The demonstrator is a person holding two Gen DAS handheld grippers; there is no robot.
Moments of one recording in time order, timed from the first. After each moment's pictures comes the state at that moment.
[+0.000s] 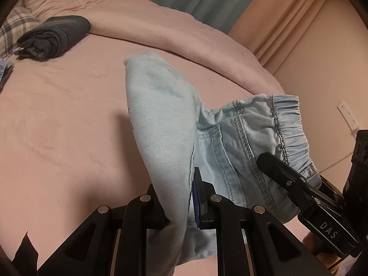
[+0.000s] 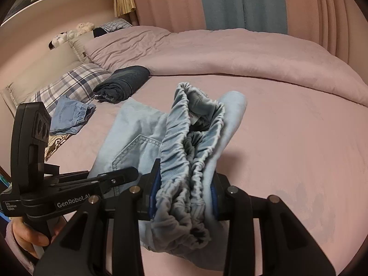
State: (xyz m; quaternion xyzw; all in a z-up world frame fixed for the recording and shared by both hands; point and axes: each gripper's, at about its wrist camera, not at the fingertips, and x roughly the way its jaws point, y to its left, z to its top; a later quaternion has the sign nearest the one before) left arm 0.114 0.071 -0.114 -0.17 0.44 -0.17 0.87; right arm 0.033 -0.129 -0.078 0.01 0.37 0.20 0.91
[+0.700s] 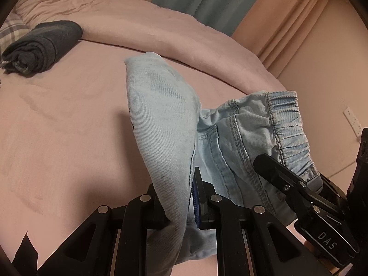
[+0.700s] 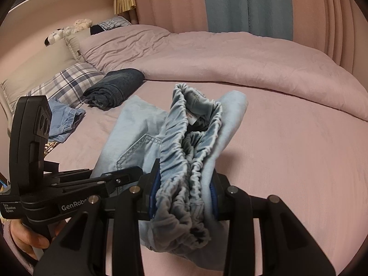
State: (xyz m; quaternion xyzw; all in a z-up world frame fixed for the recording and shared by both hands) left arm 0.169 0.069 -0.122 -0.16 0.43 -0.17 0.87; right arm 0.092 -0.114 -0.082 0.00 0.37 0.19 0.91
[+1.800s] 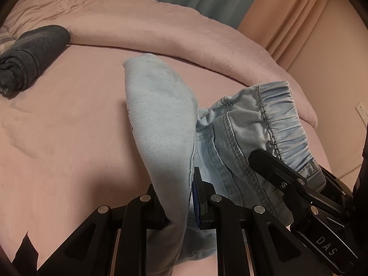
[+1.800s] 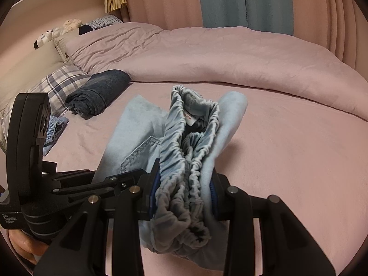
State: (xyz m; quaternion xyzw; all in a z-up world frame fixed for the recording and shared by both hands) left arm 0.223 0.062 -0.138 -0.13 0.45 -0.16 0.87; right arm 0.164 -0.103 -0.111 0.01 0.37 0.18 0.91
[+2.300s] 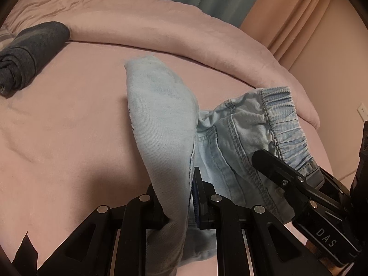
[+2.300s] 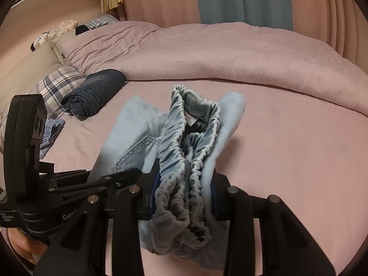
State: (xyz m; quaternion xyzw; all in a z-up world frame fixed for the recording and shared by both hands) left arm 0.223 0.066 -0.142 -0.13 0.46 -0.15 0.87; right arm 0.173 -0.107 -0.120 0.01 0.38 0.17 0.91
